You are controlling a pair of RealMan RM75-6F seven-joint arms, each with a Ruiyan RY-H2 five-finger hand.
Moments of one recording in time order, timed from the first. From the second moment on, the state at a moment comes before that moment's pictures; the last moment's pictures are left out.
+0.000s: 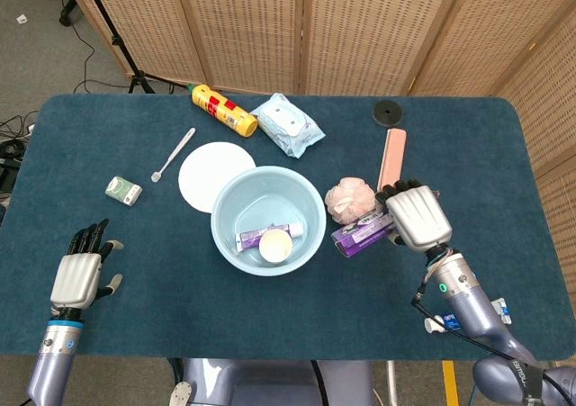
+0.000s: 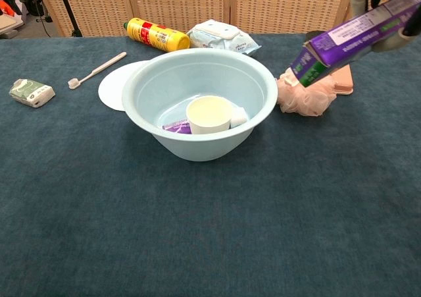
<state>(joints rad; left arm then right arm) -0.21 -1.44 -0.05 -1.50 1.34 1.35 0.25 0.61 -1.12 0.28 -1.91 -1.16 1.06 -0.57</state>
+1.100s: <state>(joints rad) -0.22 -1.47 -0.05 -1.47 1.33 1.30 0.24 1.03 -1.42 0.34 -1.77 -0.85 1.02 -0.79</state>
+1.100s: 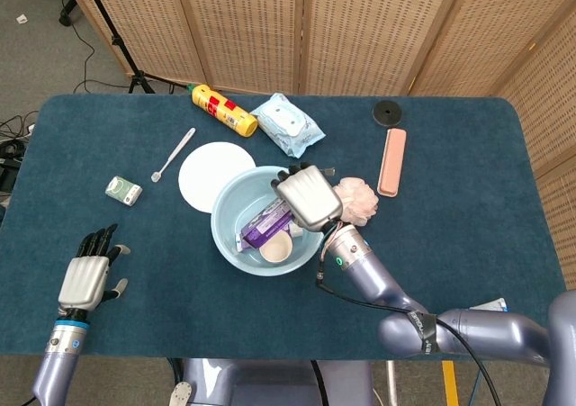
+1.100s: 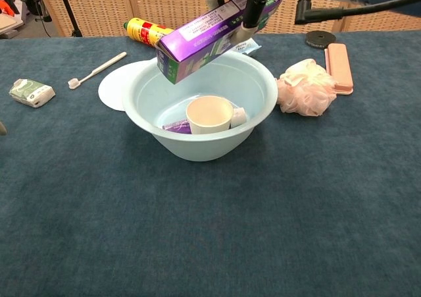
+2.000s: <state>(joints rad) -0.21 -1.47 -0.05 -1.46 1.33 1.30 0.24 1.01 -1.36 0.25 -1.83 -0.88 1.09 -0.74</state>
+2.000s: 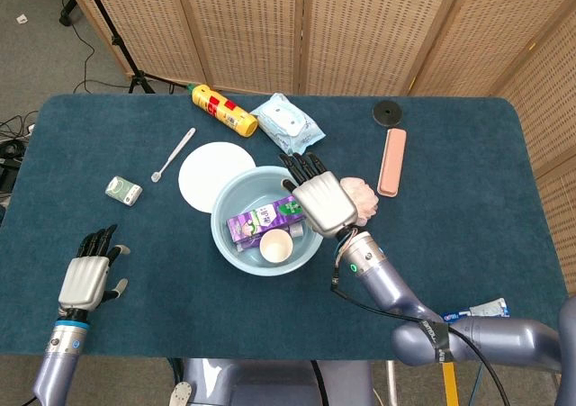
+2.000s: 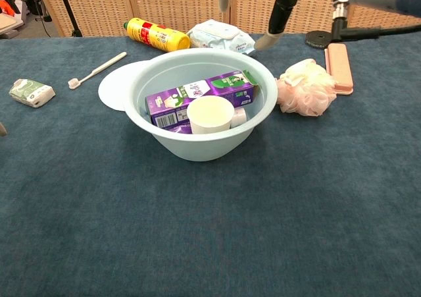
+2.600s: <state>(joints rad) -0.21 -1.49 -0.05 -1.45 1.33 1.31 0.25 0.65 -1.16 0.06 -1.92 -1.08 1.31 -0.47</state>
